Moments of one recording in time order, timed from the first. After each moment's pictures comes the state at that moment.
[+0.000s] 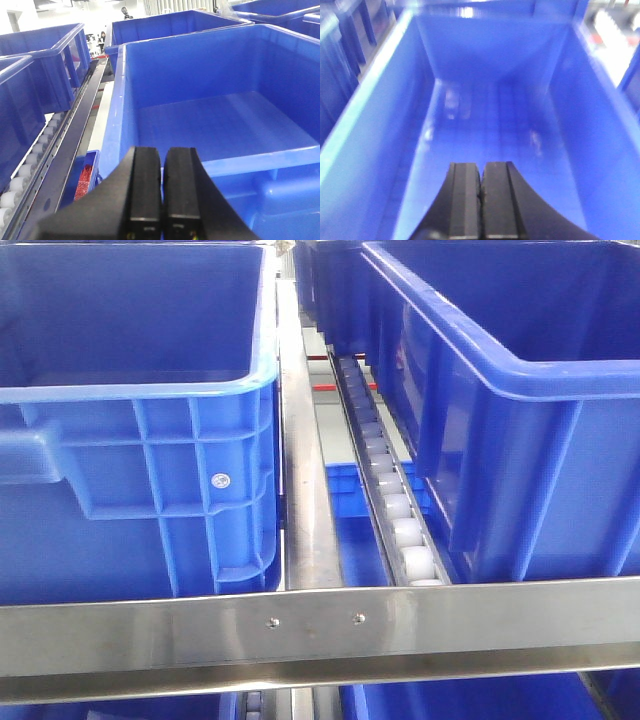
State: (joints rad) left arm -0.06 -0.01 0.01 -0.03 0.02 0.14; right arm 0.07 0.63 -0.56 -0.03 0.18 0.03
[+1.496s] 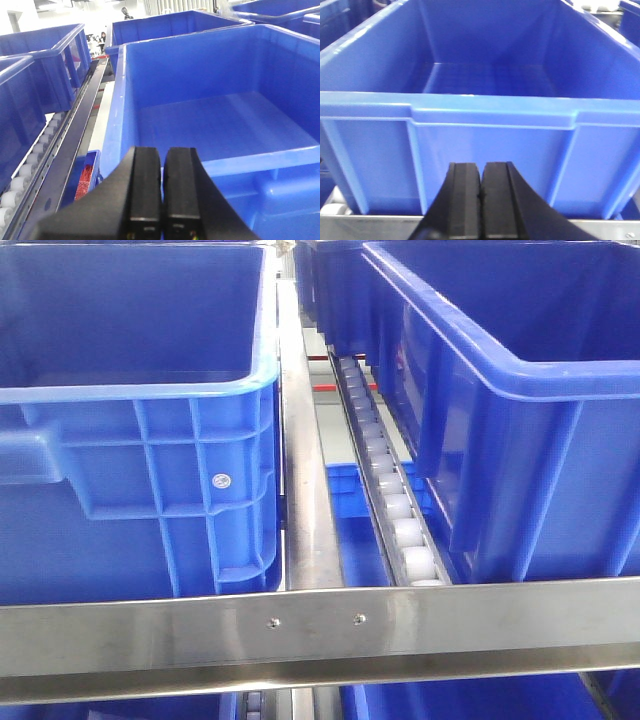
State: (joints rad) left arm -0.06 -0.01 0.01 -0.03 0.02 0.14; right arm 0.06 -0.01 0.03 -0.03 0.09 0.05
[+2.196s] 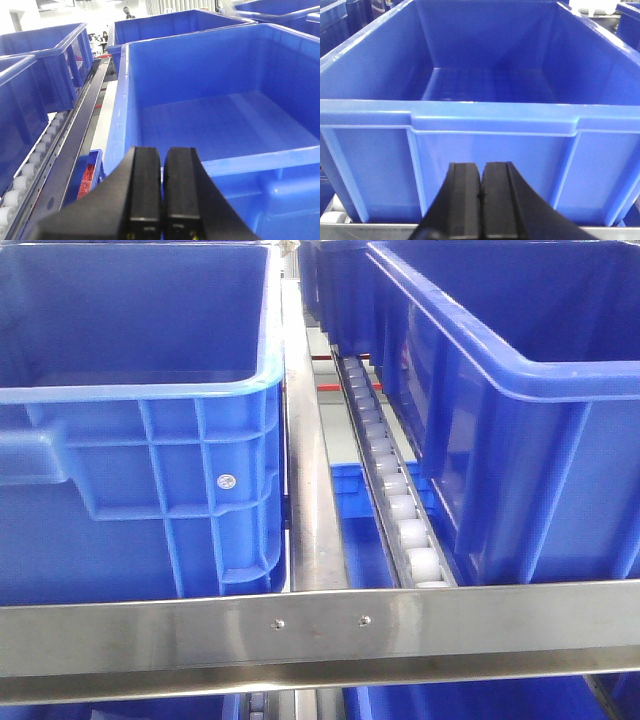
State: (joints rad) left arm -0.06 -0.01 0.01 -0.03 0.02 0.14; right arm 0.05 -0.01 0.03 -0.03 0.08 0.05
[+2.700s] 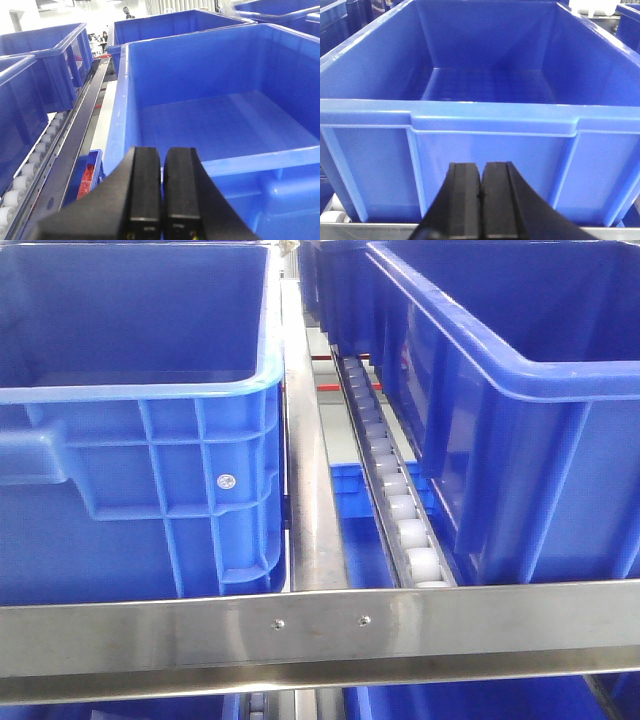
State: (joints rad) left arm -0.06 -0.01 0.01 -0.03 0.02 0.14; right arm 0.05 -0.01 0.03 -0.04 0.08 0.06
